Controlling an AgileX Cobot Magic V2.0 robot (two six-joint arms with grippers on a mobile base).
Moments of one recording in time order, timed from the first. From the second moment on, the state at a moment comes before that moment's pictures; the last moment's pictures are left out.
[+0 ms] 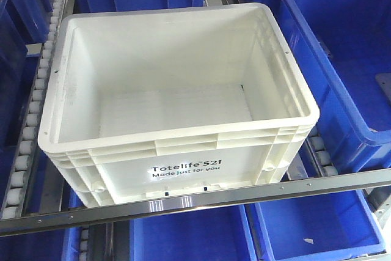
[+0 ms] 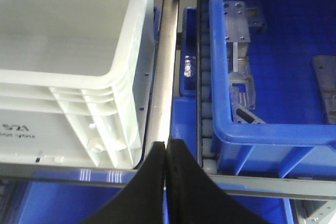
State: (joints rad) left arm 0.14 -0.01 0.03 -0.01 0.04 0.01; right arm 0.32 0.51 -0.64 -0.23 0.69 0.20
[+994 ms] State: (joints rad) left arm 0.14 -0.01 0.03 -0.01 0.04 0.01; right arm -0.04 -0.01 0.03 -0.14 0.09 0.15
